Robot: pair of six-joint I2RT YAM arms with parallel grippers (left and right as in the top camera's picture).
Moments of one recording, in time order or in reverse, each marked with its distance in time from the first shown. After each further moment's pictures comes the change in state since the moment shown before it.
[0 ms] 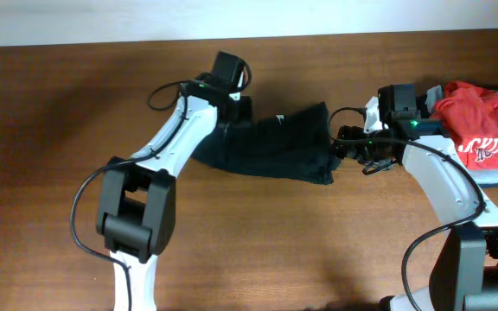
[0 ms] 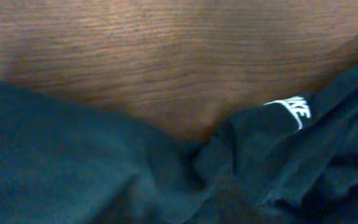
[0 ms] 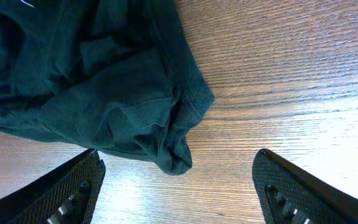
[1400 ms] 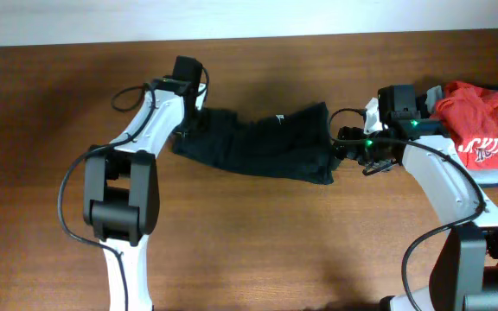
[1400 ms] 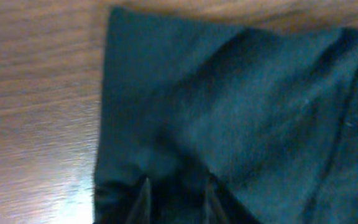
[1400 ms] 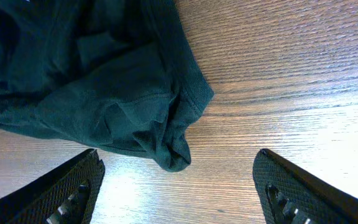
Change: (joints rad) left arm 0.177 0.089 0.002 -0.141 -0.093 0.285; right arm 0.000 0.000 0.000 -0.012 0.000 0.000
